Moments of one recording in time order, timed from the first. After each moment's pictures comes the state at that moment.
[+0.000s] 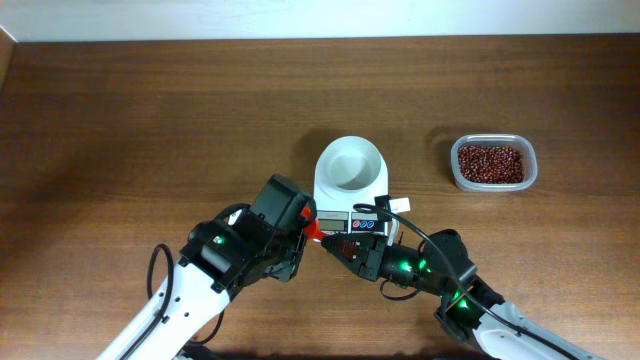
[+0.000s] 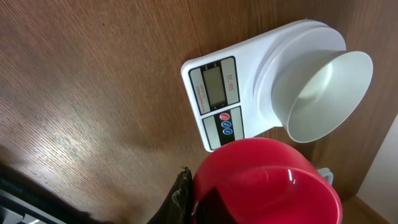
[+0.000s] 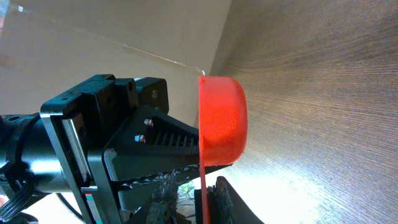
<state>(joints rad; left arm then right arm) -0.63 1.18 1.02 -0.97 0.03 -1.86 0.68 1.14 0.29 0.73 -0.54 1.15</state>
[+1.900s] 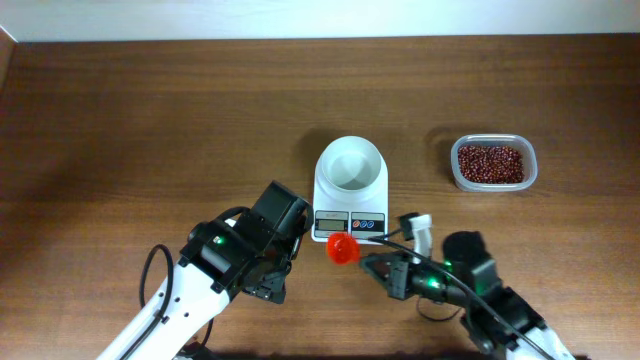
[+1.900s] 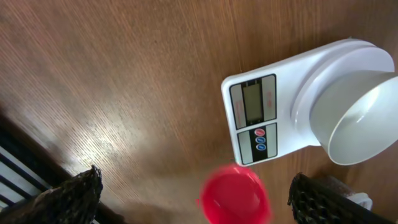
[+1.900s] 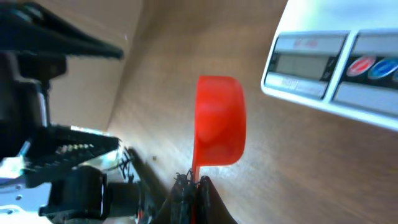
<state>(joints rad) -0.63 1.18 1.02 -1.09 0.02 -1.87 0.50 0.80 0.30 -0.01 -0.61 0.74</state>
